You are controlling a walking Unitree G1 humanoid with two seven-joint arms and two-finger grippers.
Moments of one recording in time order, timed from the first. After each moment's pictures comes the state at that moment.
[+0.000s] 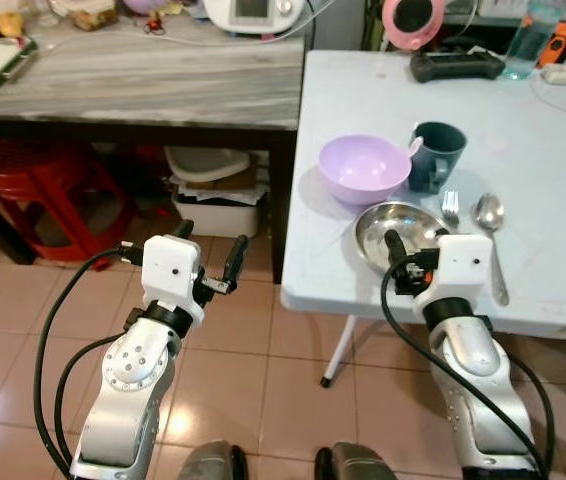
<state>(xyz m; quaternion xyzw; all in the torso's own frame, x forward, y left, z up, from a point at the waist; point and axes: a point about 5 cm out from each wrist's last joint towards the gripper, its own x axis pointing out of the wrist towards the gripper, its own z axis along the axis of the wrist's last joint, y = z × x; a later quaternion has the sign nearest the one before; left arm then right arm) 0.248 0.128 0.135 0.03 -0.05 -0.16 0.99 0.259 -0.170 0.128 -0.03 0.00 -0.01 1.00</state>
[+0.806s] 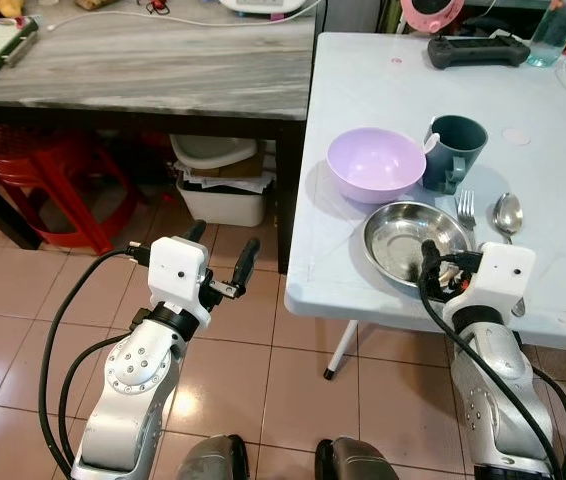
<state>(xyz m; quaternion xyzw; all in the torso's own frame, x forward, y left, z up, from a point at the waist) 0.243 0.121 0.139 0.01 -0.05 -0.20 0.98 0.254 -0.201 0.117 0.03 0.05 -0.11 0.99</state>
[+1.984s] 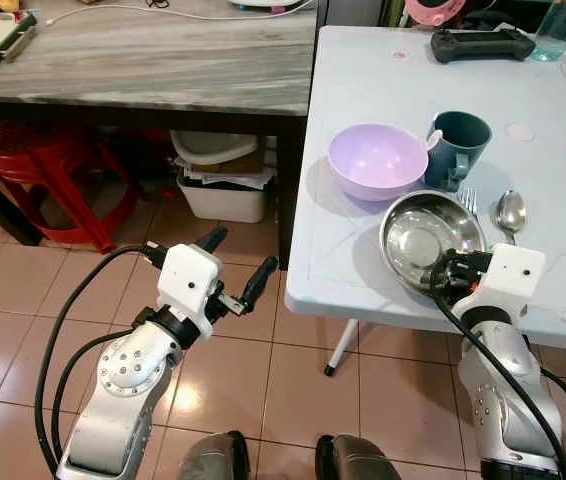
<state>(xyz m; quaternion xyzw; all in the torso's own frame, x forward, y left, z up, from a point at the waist) 0.236 0.117 0.140 0.05 -0.05 -0.29 0.96 0.254 -0.212 0.116 0.03 0.08 -0.14 0.99</state>
